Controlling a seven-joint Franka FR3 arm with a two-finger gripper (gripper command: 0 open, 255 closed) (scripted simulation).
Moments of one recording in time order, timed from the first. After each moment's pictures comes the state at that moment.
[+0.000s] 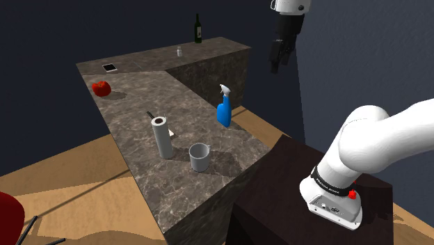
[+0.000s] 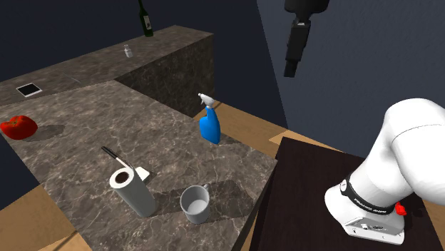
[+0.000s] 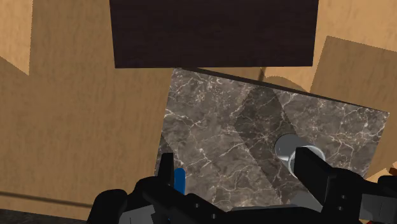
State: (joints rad) arm -0.01 -0.74 -0.07 -2.31 -0.06 1.53 -0.07
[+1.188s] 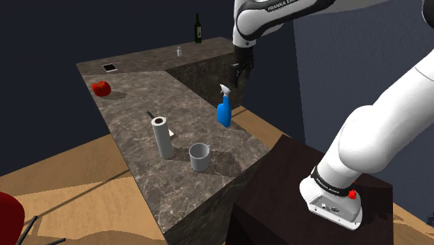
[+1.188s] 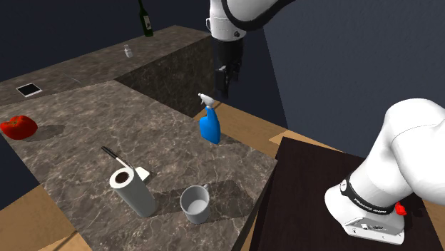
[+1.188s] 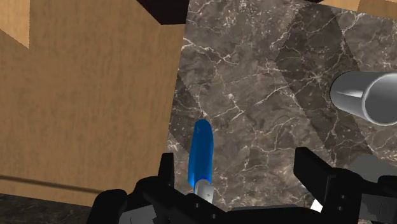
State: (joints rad) arm -0.02 -0.22 -0.13 -2.22 -0.09 1.97 -0.09
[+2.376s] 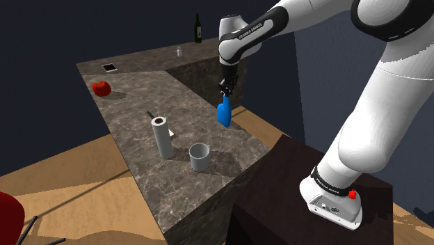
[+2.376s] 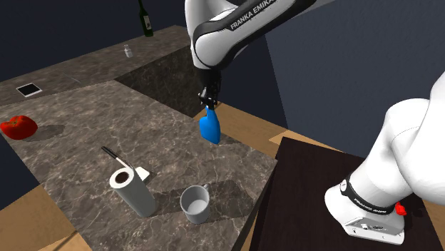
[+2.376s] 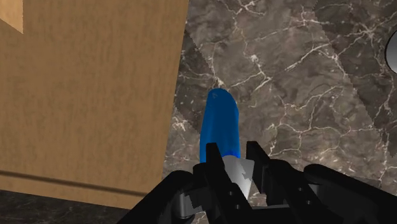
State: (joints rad) arm -0.02 0.08 -0.14 -2.11 -0.07 2.18 -0.10
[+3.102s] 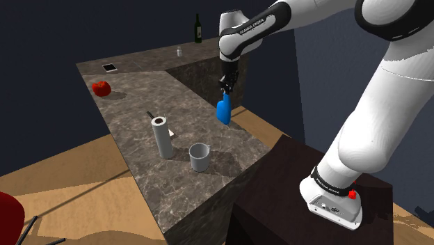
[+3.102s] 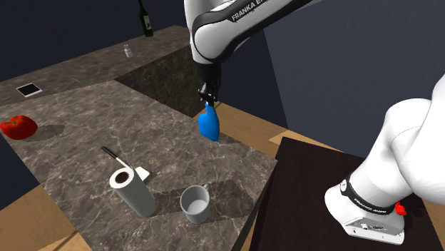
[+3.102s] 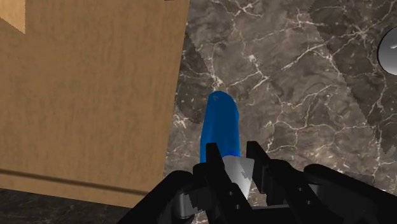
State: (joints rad) arm -0.02 0.07 -0.14 -2.09 -0.07 2.14 -0.10
